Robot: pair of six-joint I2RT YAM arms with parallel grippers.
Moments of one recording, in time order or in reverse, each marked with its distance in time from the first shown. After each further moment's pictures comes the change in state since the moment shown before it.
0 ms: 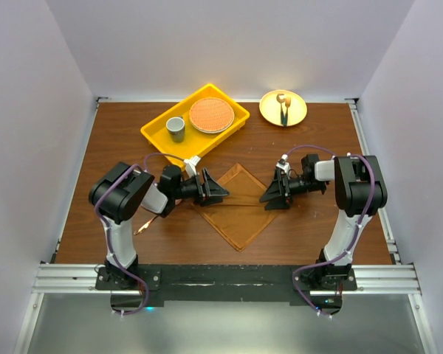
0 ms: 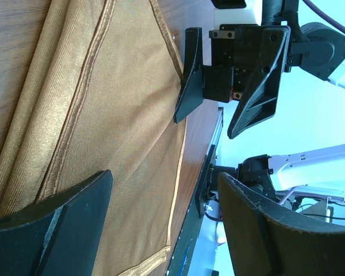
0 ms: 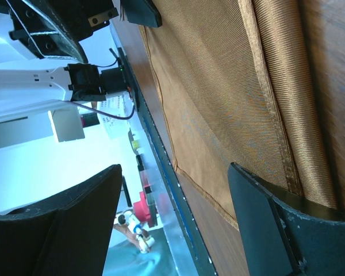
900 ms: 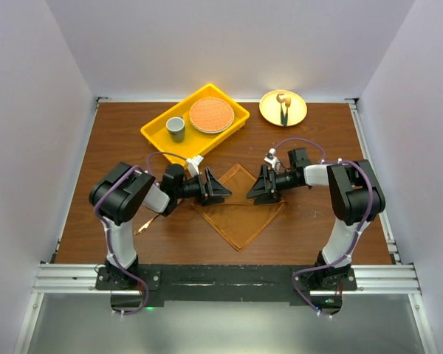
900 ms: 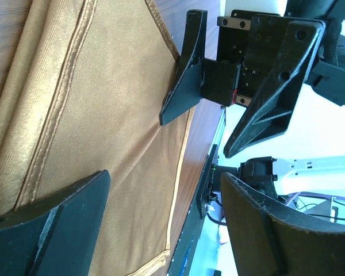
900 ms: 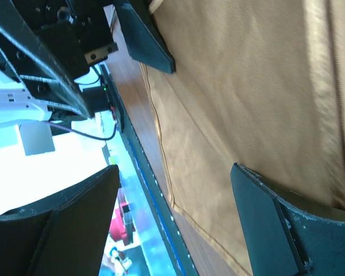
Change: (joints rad) left arm -0.023 -0.008 0.021 -0.033 -0.014 0.009; right arm 0.151 -0.083 -0.048 0.371 0.101 0.324
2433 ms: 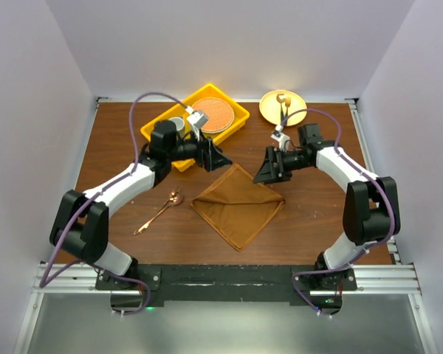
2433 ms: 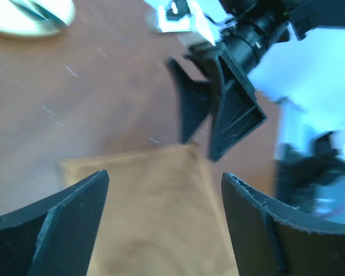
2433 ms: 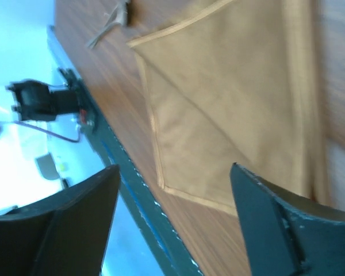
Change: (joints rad) left arm 0.040 -0.417 0.449 -0.731 0.000 0.823; right arm -0.049 -0.202 0.284 -0.505 0.171 -0.277
